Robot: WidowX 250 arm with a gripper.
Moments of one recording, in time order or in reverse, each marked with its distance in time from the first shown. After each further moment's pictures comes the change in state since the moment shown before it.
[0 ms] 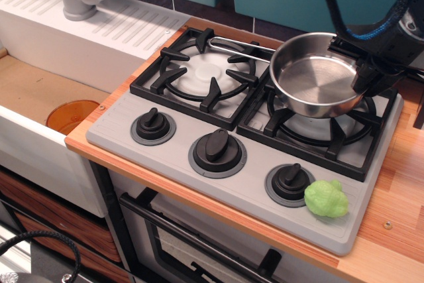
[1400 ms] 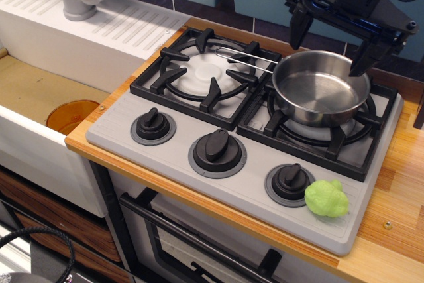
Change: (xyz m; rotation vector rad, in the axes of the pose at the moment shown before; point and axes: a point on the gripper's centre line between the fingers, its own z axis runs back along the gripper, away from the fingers) arm -0.003 0.047 0.041 -0.015 0.112 -0.124
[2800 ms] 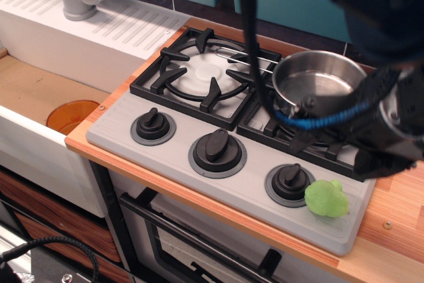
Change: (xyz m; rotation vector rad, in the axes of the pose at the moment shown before) arm -0.092 -0.047 -0.011 0.121 -0.104 0.115
